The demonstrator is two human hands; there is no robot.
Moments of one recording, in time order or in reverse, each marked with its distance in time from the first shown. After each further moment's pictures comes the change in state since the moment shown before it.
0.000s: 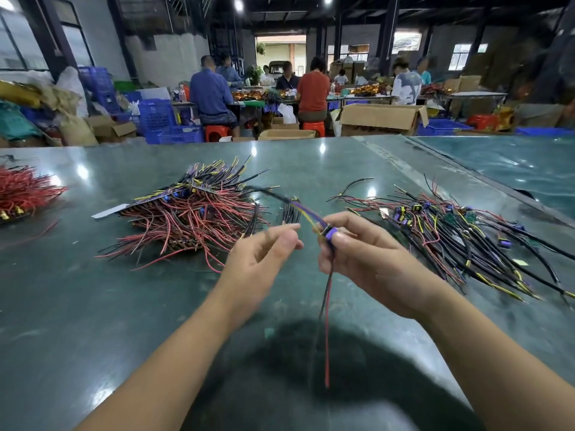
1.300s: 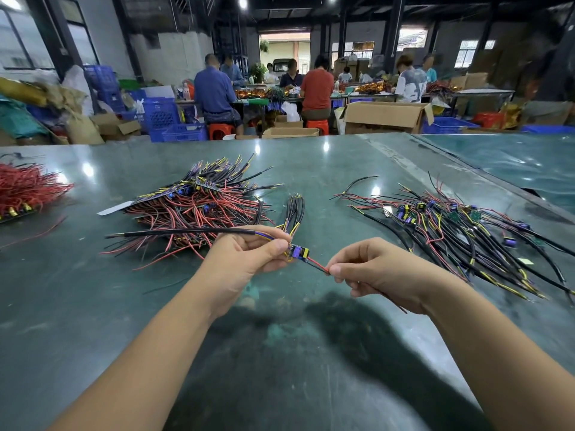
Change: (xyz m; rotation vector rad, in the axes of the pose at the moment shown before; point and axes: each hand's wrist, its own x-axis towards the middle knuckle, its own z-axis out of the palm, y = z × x) left_hand 0.007 -0.011 -0.021 -0.321 0.011 -0.227; right_hand -0.002 0.000 -0.014 -0.496 0.168 0.491
